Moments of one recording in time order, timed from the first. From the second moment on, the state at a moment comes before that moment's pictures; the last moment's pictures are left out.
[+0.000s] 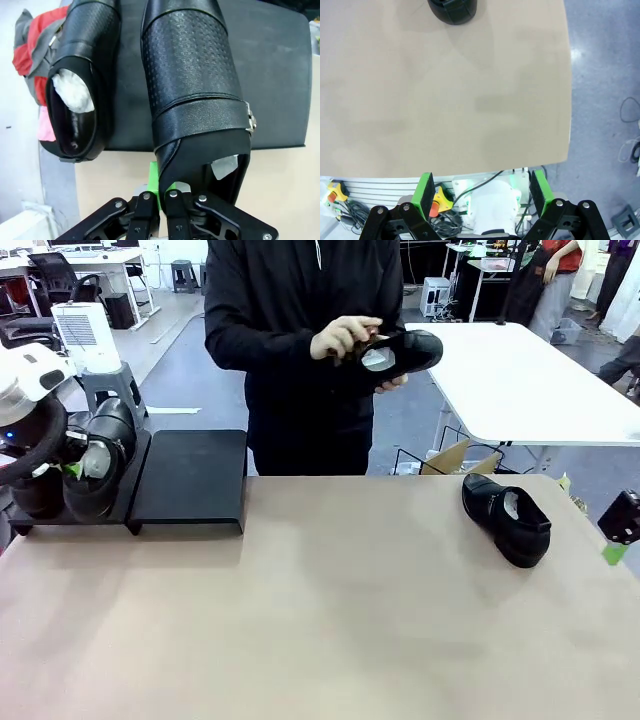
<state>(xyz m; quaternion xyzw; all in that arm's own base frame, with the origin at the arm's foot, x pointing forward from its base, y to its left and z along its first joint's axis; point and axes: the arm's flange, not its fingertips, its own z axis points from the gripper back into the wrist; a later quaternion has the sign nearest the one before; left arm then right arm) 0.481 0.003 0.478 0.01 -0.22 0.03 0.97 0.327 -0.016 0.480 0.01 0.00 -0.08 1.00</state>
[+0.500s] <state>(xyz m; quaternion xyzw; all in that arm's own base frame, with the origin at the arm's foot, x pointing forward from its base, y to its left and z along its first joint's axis) 0.493 0.011 0.467 0.01 -0.23 0.04 0.97 0.327 -0.016 0.480 0.01 0.00 -0.08 1.00</state>
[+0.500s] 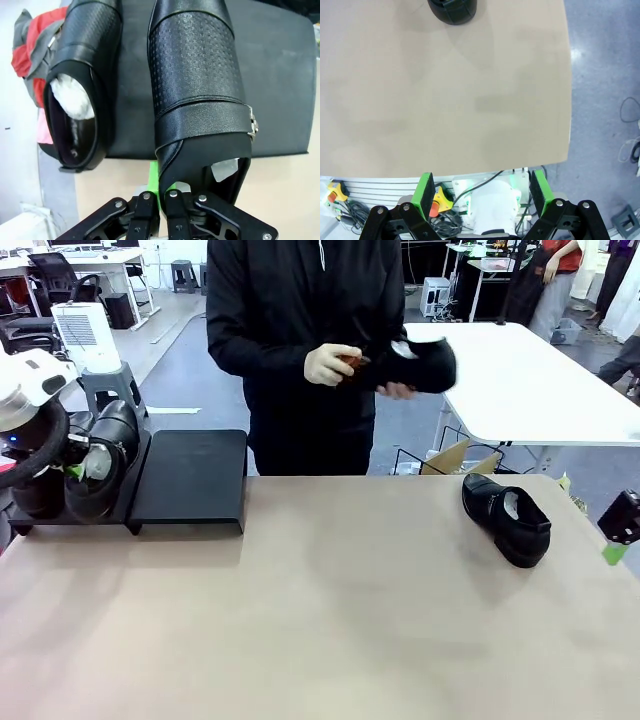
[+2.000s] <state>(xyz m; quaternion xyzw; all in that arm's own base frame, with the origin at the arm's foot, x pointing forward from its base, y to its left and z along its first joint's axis) 0.532 0.033 0.437 0.01 -0.26 0.05 0.96 0.327 -0.016 0.480 0.01 0.00 -0.08 1.00</state>
